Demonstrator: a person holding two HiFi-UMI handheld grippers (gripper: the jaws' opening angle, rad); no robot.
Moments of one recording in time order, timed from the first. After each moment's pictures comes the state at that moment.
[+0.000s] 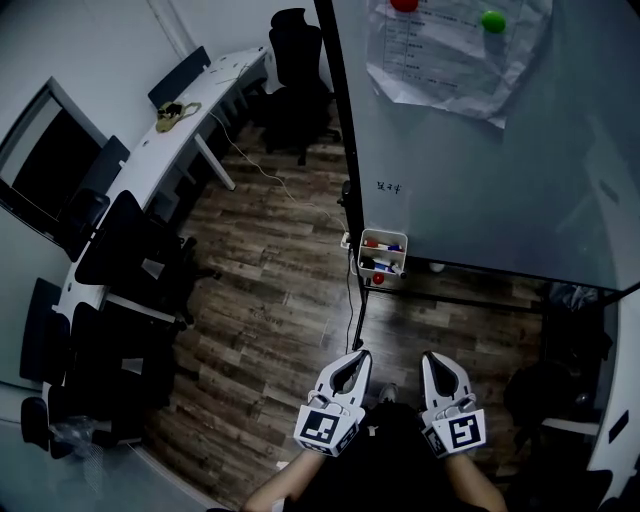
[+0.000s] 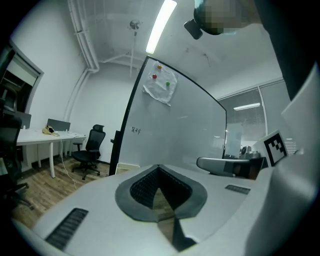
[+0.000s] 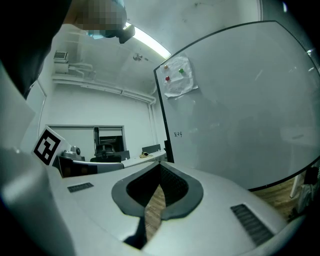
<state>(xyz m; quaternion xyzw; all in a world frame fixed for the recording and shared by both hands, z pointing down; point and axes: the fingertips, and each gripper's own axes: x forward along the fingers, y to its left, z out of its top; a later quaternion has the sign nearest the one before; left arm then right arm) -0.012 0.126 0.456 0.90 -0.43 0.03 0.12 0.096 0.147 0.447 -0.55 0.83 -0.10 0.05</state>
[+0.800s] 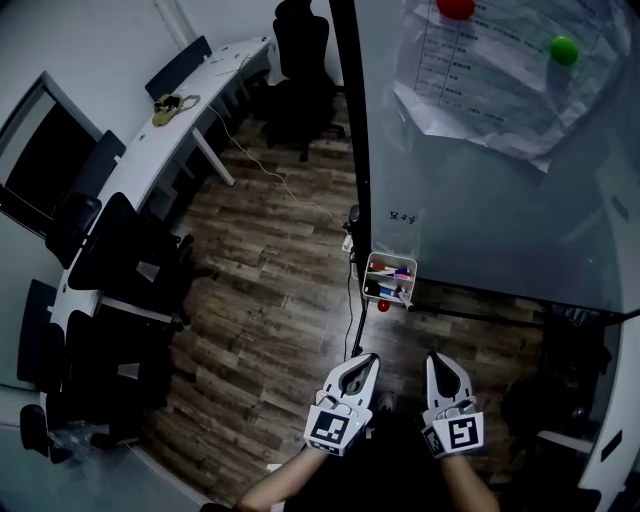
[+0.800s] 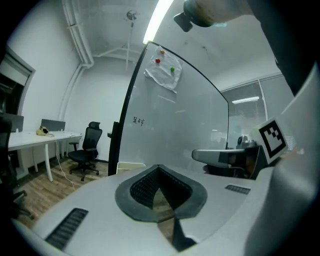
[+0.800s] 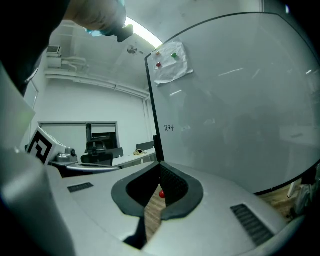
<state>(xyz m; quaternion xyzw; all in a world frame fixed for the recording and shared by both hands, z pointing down) 0.002 0.061 0.492 0.90 -0.41 0.07 0.11 0.103 0.073 0.480 -0.57 0.82 -0.12 0.01</state>
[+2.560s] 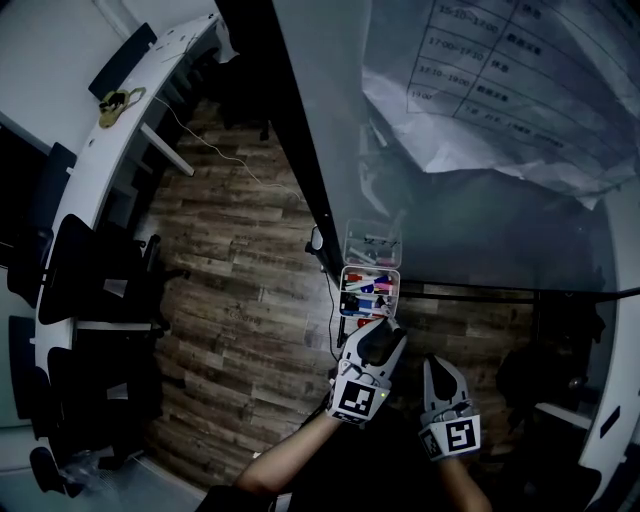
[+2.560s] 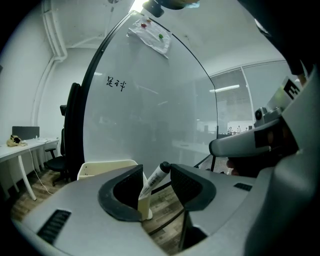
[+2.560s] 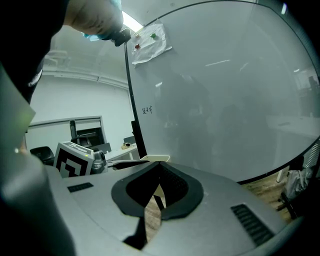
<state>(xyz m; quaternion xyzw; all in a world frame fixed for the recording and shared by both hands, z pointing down) 0.092 -0.042 0.564 0.94 -0.31 0.13 0.05 0.132 0.025 0.534 -0.61 0.77 -0.18 -0.02</state>
